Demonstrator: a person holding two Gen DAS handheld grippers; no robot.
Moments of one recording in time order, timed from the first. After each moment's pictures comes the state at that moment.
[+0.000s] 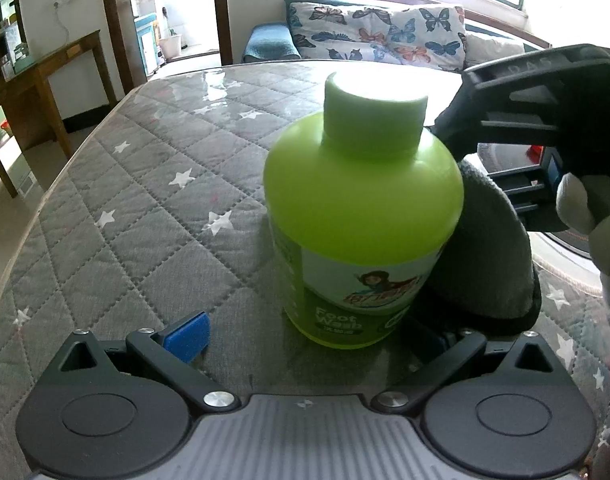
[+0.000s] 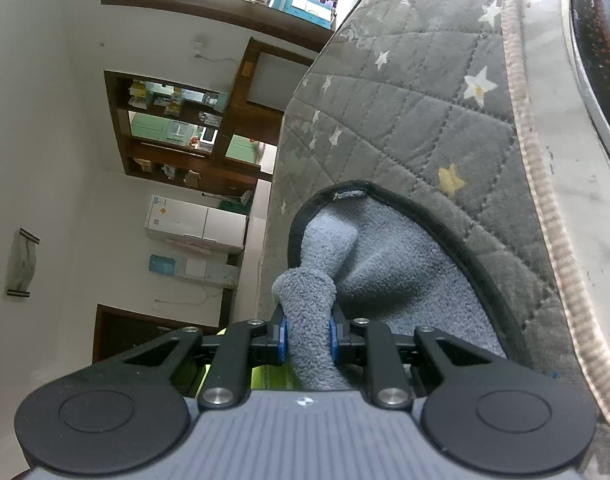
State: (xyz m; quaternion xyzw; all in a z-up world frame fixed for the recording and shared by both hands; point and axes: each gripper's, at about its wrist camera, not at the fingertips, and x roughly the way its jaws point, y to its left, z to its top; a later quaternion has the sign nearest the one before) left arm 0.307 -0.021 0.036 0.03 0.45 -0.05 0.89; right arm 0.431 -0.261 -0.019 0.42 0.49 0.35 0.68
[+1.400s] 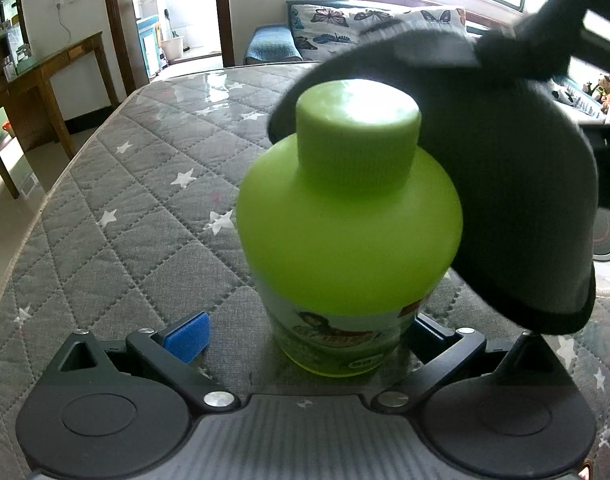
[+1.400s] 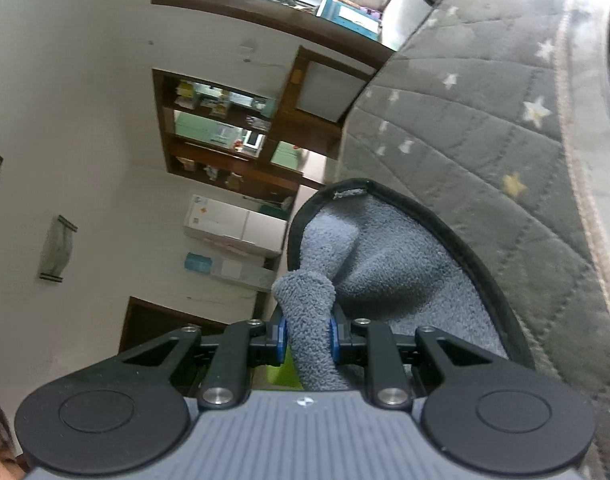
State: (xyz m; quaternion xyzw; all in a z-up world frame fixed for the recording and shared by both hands) left arm 0.300 -0.017 0.037 0.03 0.45 -0.05 0.89; right arm 0.403 -0.268 0.032 0.43 0.44 0.40 0.68
